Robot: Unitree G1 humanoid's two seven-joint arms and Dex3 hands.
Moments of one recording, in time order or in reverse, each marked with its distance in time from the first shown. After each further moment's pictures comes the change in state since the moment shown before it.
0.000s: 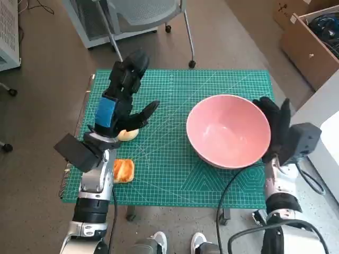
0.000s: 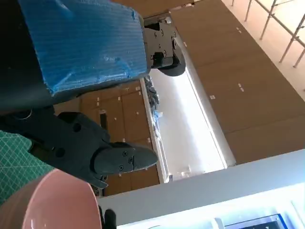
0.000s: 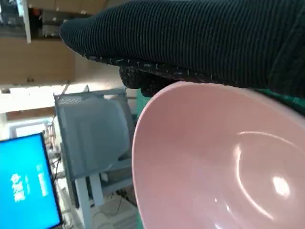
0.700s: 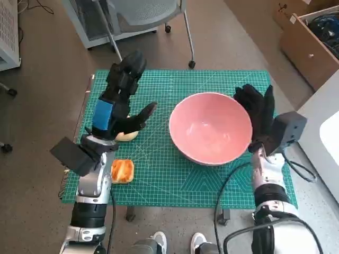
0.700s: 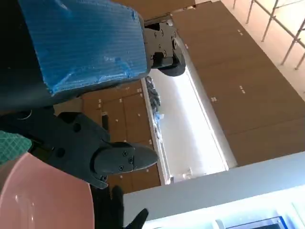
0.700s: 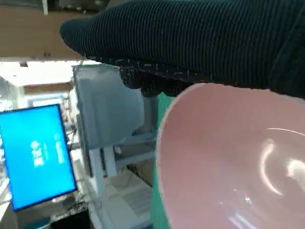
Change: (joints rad) left arm 0.039 0.005 0.002 -0.068 0.000 0.041 0.009; right arm -0.079 0.073 0.013 -0.005 -0.017 -0.004 0.024
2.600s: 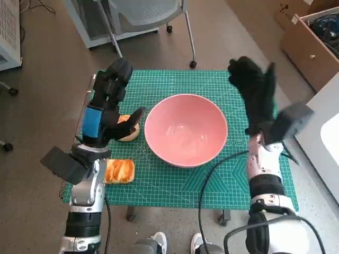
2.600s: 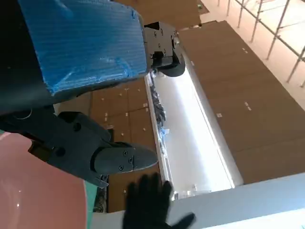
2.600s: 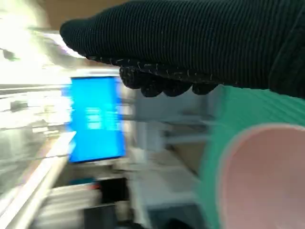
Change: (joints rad) left arm 0.079 0.023 0.033 -0.123 -0.004 0.043 0.034; right arm -0.012 0.034 -0.015 -0.218 0.075 -0.197 0.142
